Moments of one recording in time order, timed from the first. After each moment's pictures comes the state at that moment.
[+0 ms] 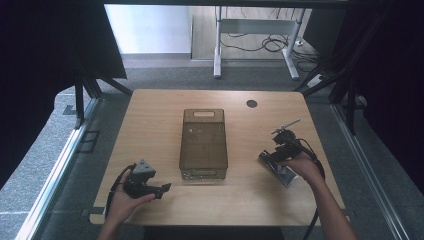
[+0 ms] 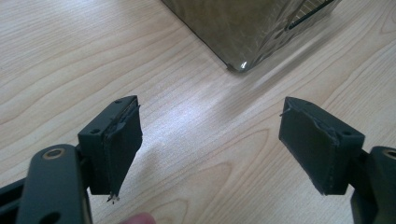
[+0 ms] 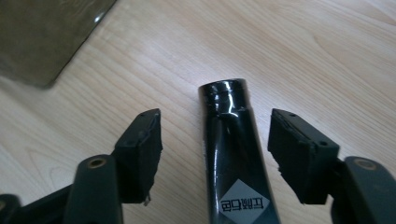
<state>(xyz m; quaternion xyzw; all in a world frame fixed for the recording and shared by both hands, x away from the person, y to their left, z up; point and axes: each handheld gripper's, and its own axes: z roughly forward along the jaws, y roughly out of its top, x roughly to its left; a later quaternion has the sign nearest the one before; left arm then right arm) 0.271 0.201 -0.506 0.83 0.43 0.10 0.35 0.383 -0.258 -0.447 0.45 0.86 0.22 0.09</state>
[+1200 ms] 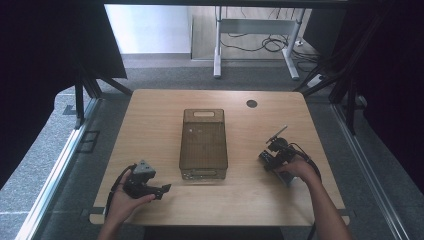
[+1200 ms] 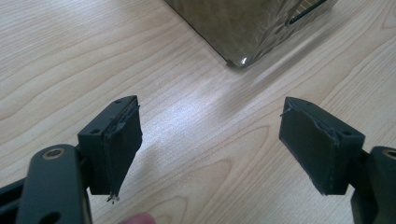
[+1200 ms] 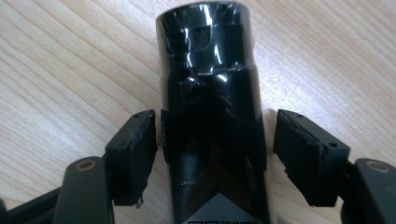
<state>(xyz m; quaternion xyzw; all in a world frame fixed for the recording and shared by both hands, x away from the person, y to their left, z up) 0.270 0.201 -0.506 0.83 0.43 0.10 0.35 0.405 -0.261 -0.506 0.44 0.89 0.12 0.05</state>
